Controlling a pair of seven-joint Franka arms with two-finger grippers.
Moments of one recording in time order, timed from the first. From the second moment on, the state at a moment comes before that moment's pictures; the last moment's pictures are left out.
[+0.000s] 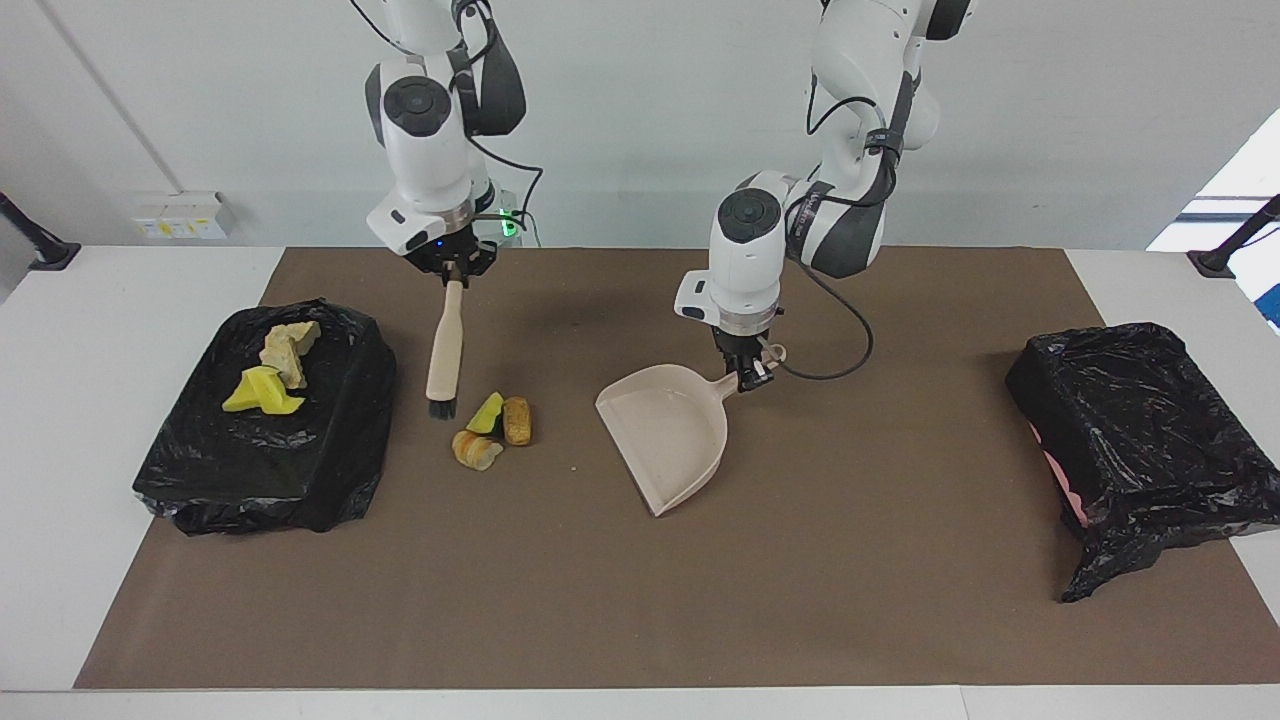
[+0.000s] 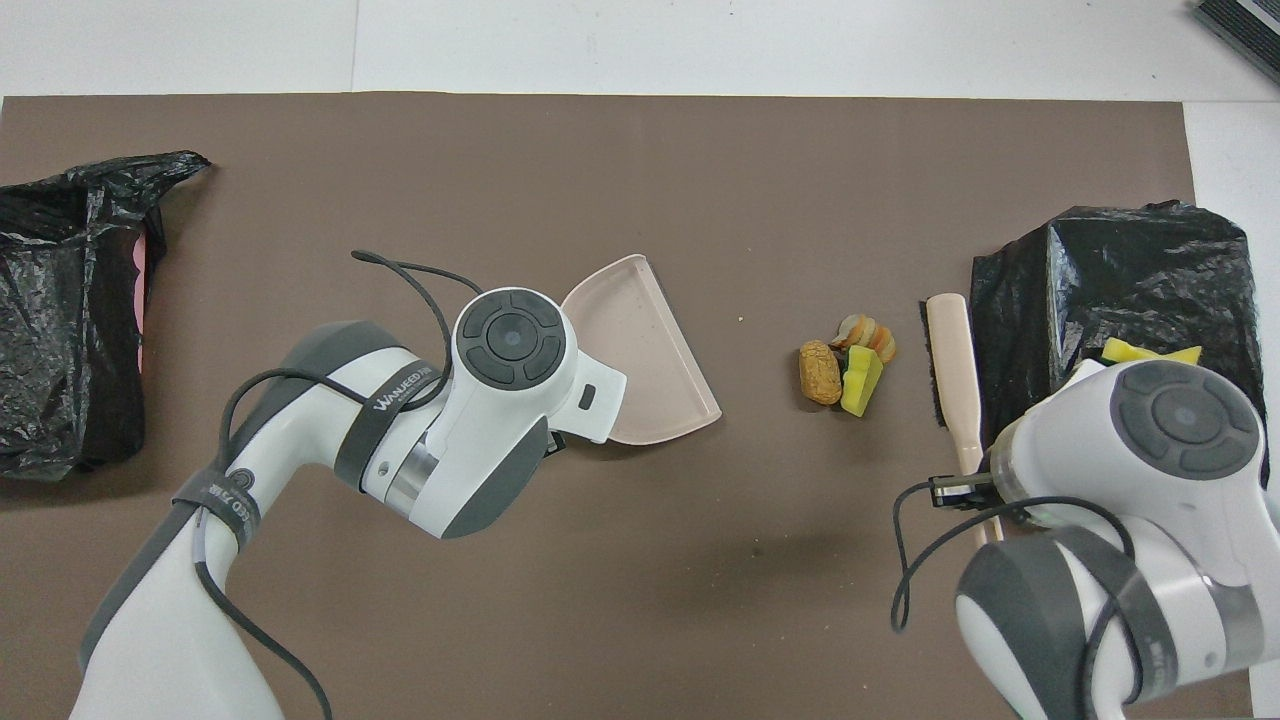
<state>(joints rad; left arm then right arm) -0.58 0.25 -0.04 -1.88 0.10 2.06 0.54 0.16 -0.20 0.00 -2.25 -0.15 1.85 0.18</state>
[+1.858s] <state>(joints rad) -0.60 0.19 -0.03 -1.98 0.10 2.10 0.60 0.50 0.06 0.01 -2.03 0.45 1.82 0.34</state>
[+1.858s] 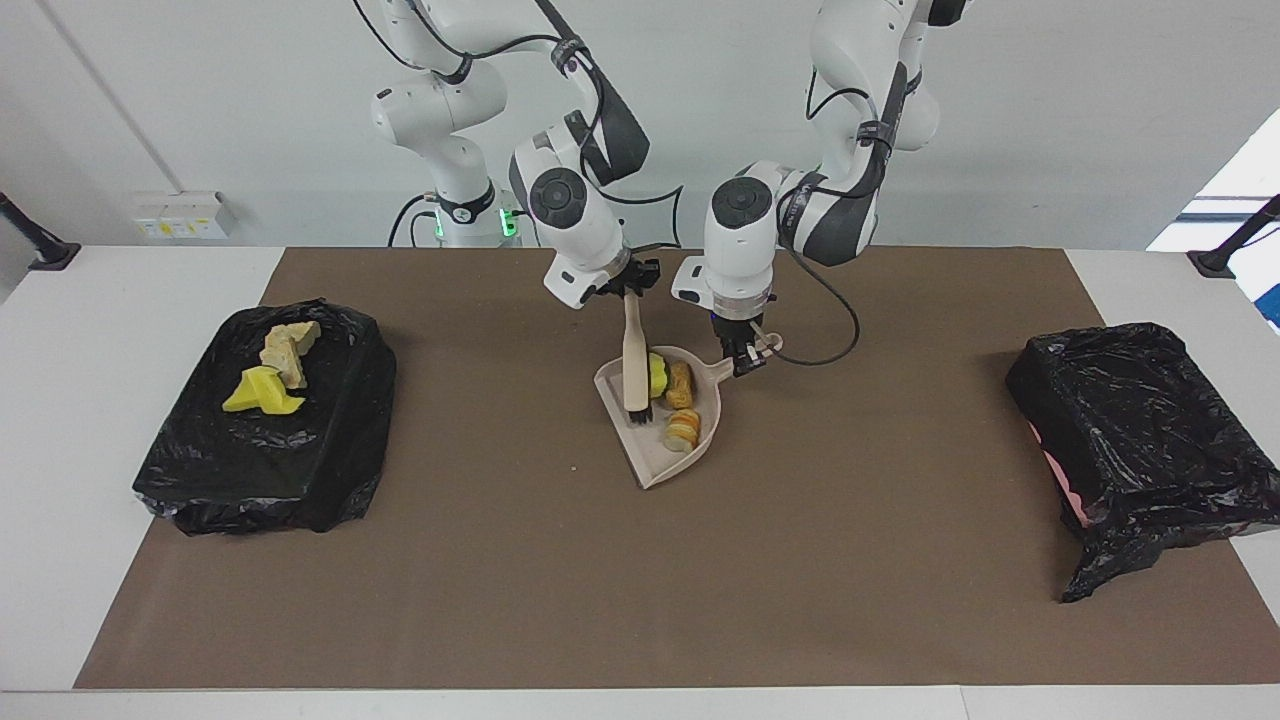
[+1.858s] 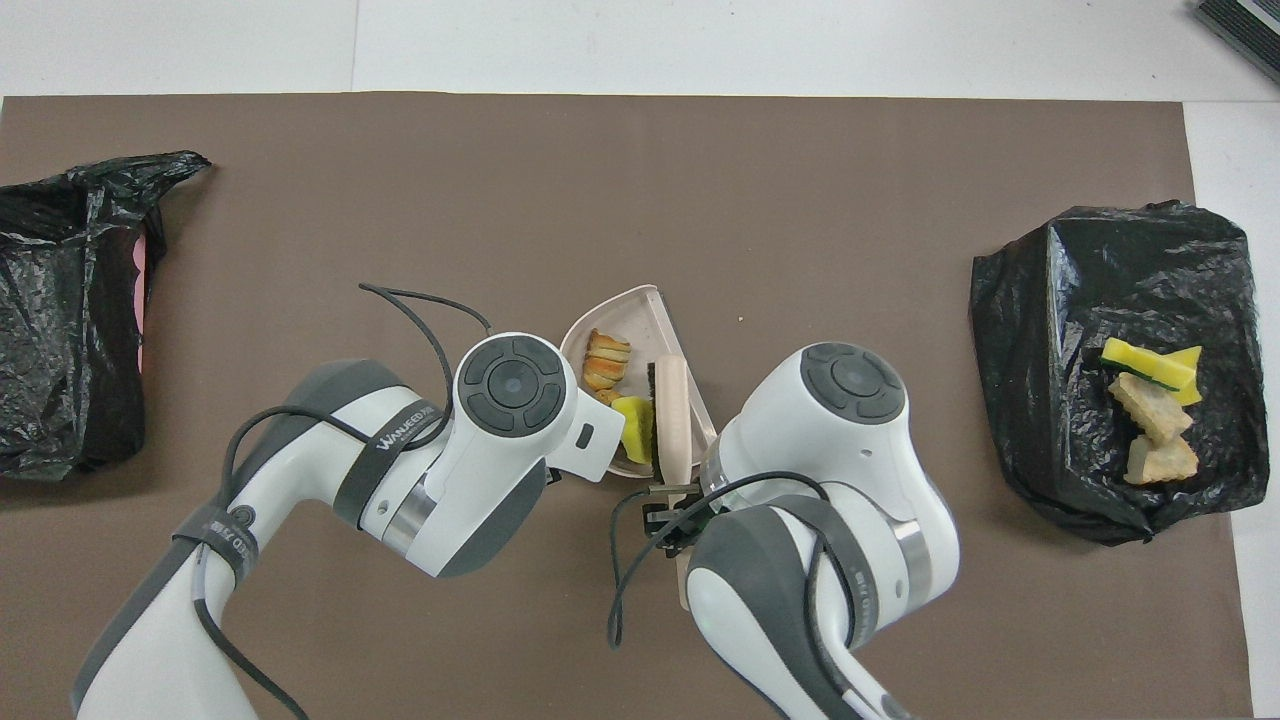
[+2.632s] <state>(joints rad) -0.41 0.09 -0.02 -1.98 0.10 2.06 0.91 0.47 -0.17 0.02 -2.02 0.31 1.58 0.45</state>
